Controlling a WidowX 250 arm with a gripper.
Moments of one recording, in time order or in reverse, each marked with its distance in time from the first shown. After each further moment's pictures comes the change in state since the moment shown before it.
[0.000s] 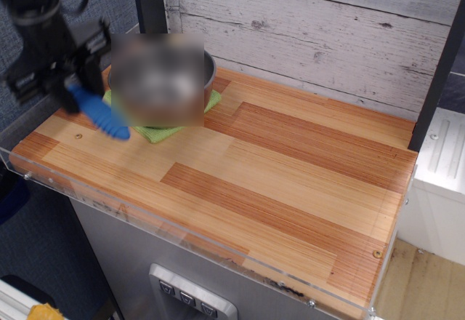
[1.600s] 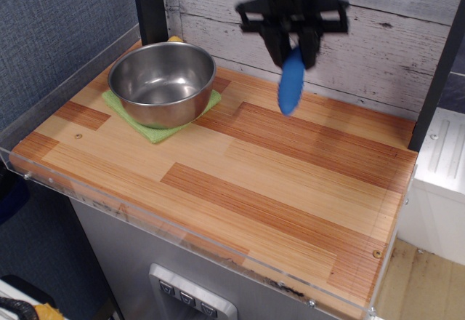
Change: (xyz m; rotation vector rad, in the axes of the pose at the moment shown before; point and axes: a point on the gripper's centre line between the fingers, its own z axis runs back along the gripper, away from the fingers) arm -0.111 -0.181 -0.025 -0.231 0.137 -1.032
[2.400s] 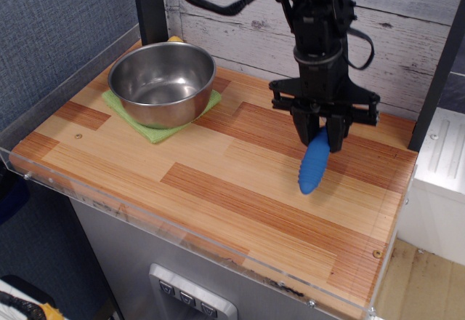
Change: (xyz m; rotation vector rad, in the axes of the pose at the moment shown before) arm -0.052 -0.029 -0.054 -0.022 0.133 -0.117
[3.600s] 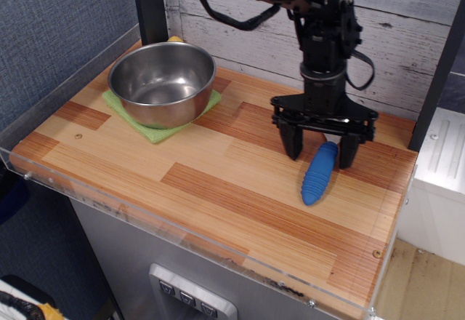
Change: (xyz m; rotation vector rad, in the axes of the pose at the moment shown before) arm 0.001 0.011 -0.016 0.057 0.067 0.101
